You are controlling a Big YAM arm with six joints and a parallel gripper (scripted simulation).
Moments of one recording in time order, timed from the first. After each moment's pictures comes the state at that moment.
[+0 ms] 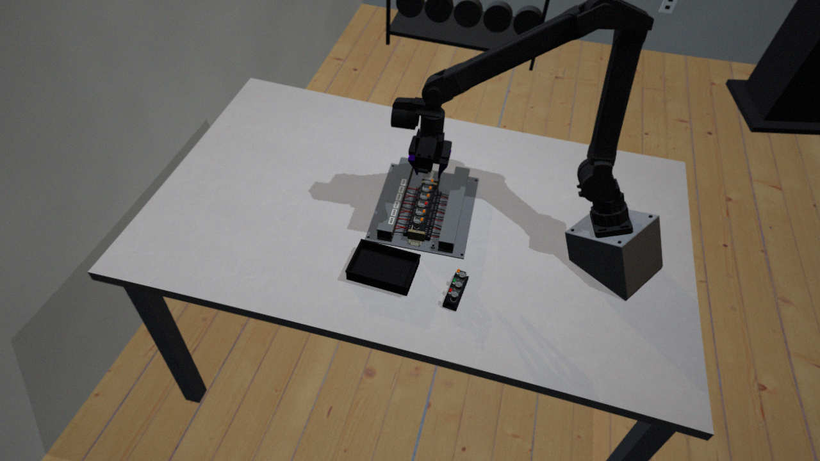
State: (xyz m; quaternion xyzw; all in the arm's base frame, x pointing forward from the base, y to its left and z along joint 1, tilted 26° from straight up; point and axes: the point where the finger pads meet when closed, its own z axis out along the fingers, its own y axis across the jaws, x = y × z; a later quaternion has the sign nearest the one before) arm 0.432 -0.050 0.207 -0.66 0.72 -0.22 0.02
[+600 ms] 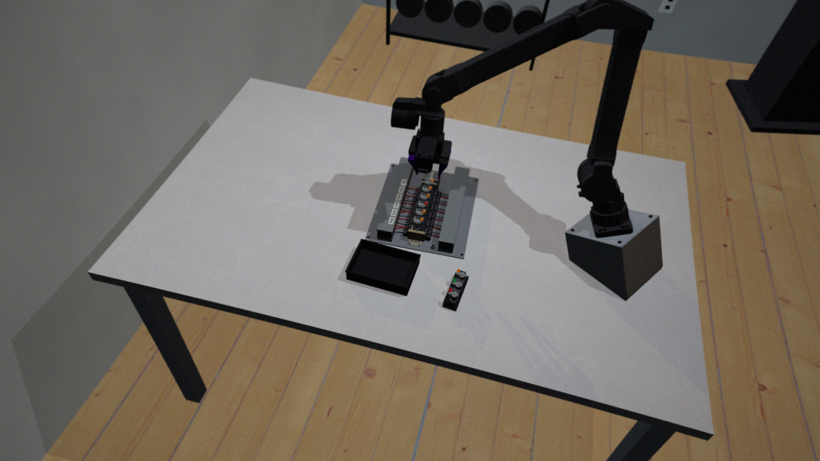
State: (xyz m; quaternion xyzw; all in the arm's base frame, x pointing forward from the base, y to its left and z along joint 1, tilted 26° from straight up) arm 0.432 -0.051 0.207 -0.66 0.72 -0.22 0.02
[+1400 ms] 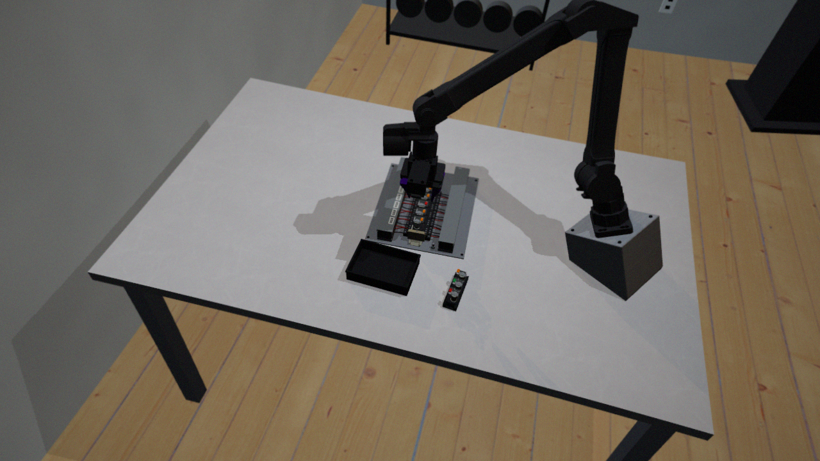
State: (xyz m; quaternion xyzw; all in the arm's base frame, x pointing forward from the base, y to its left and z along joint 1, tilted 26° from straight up) arm 0.446 0.037 0.185 -0.66 0.71 -0.23 0.02
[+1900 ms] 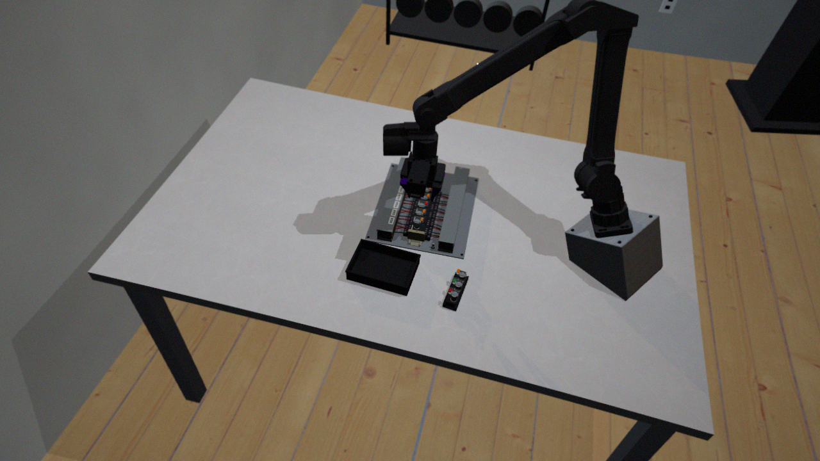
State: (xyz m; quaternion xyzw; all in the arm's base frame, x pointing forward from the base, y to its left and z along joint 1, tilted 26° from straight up) arm 0.446 0.036 0.184 -0.66 0.72 -0.22 0.02
